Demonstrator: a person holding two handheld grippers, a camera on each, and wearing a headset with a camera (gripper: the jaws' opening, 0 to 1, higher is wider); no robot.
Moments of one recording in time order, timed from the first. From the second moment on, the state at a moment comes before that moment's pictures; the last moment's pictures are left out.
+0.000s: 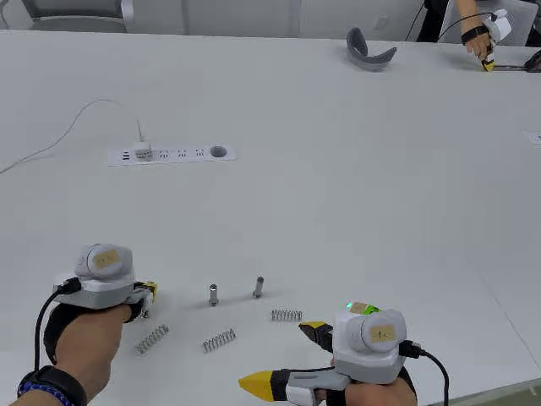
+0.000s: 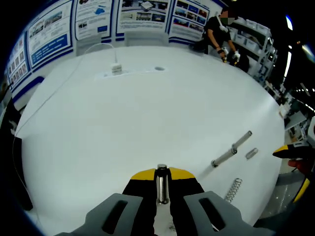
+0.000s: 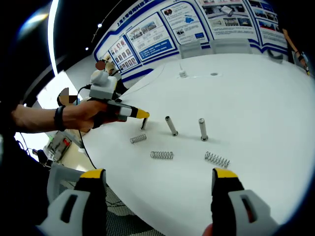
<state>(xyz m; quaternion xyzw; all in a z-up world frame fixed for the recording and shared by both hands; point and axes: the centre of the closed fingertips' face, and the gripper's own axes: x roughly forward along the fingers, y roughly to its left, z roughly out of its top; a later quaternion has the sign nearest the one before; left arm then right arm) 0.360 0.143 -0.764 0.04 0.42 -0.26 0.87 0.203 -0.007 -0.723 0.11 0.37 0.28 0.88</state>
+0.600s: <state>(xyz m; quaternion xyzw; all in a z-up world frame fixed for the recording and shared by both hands) 0.350 0.155 -0.752 0.05 0.40 -0.27 0.87 0.202 -0.004 -0.720 0.11 0.36 0.28 0.88</state>
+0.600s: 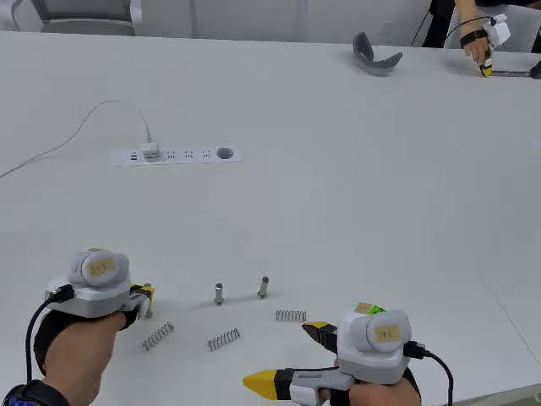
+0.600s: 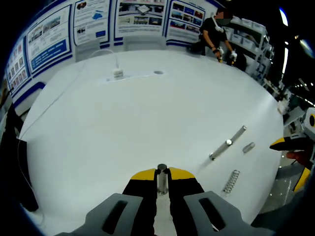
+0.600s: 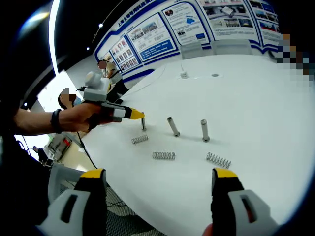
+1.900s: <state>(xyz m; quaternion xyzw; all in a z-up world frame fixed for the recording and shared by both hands) 0.344 0.140 -0.755 0.10 0.36 -0.30 0.88 0.197 -0.001 -0.720 0.10 0.37 0.29 0.88</state>
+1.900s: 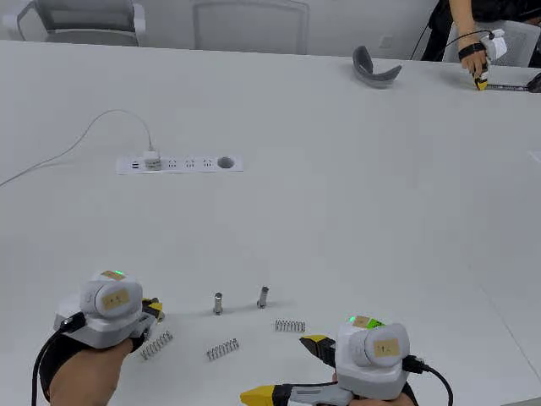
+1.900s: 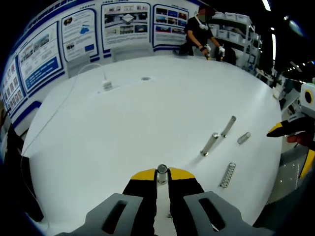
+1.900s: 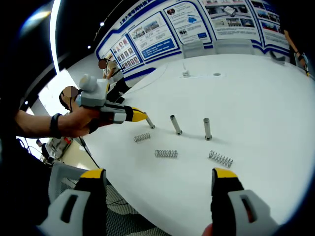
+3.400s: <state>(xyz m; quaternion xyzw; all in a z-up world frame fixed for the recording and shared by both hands) 0.323 0.146 -0.768 0.12 0.37 -0.31 0.87 0.195 0.000 -0.724 0.10 0.37 0.29 0.88</state>
